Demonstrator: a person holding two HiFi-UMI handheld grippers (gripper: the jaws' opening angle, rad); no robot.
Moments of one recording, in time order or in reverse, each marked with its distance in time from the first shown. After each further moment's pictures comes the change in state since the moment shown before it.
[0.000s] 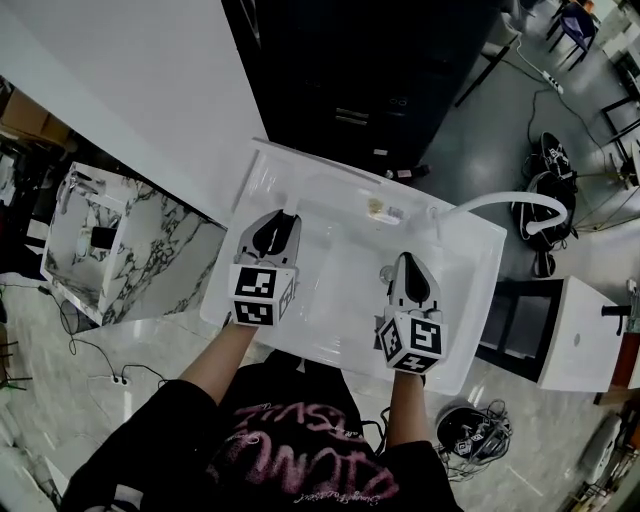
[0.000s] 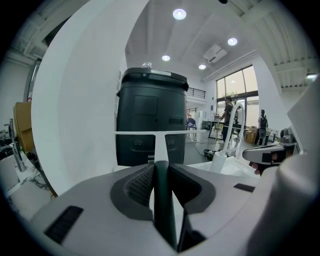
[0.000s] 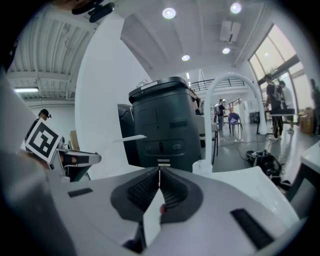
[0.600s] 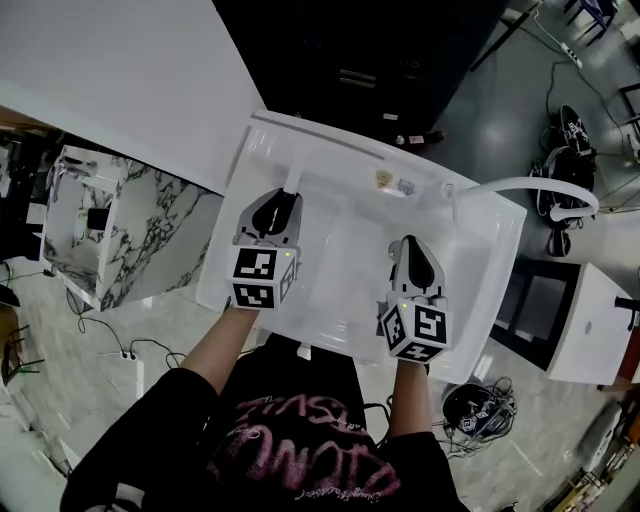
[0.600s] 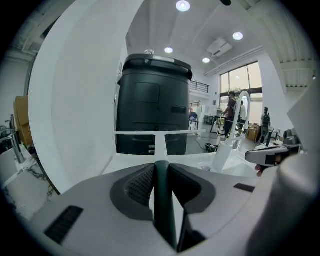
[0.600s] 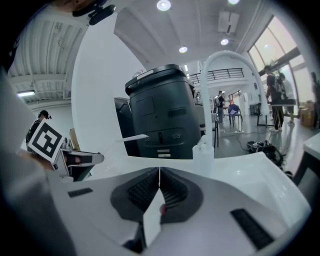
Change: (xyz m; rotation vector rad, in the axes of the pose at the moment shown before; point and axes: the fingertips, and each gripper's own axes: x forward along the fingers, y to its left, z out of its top) left arm 0.028 0.003 -0.037 -0.018 0.078 0.018; right arm 0.020 -0.008 -0.039 0.042 0.075 0.015
